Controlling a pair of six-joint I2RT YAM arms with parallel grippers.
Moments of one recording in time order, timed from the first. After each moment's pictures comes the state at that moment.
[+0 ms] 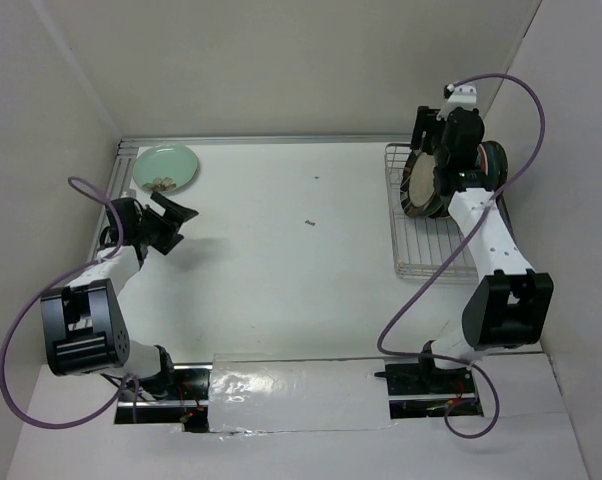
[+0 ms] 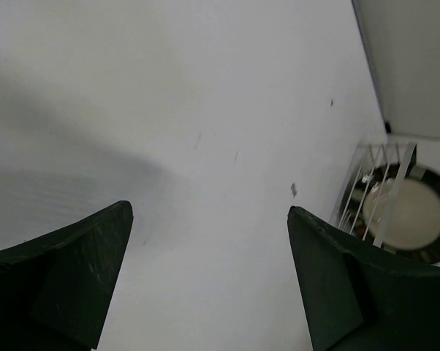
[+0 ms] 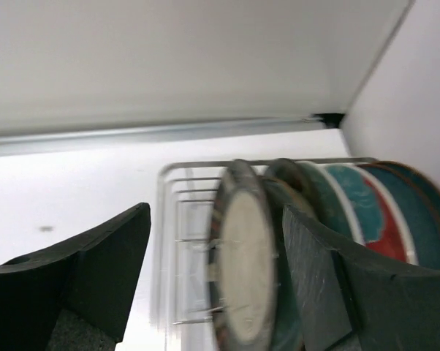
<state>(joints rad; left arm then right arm) 0.24 1.39 0.73 0.01 0.46 -0.83 0.00 1.52 1.35 0.01 0.16 -0.05</state>
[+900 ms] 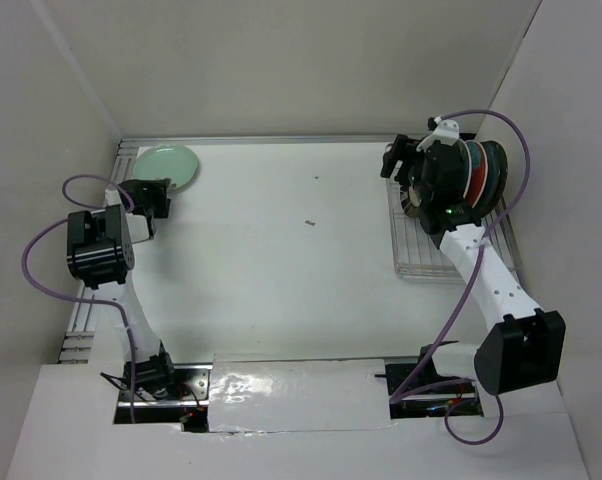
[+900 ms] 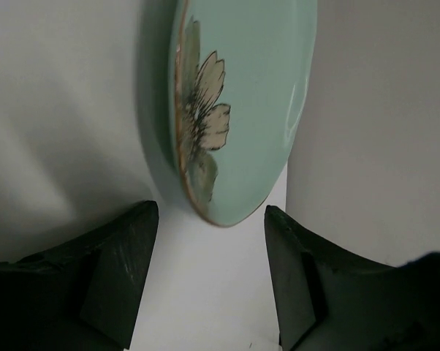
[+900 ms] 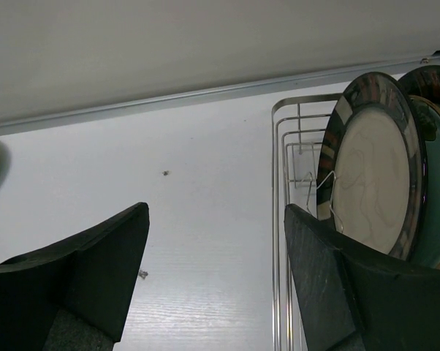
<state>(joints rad) 0.27 2.06 1.03 0.56 0.07 -1.35 0.18 1.26 1.09 0.00 0.14 0.26</state>
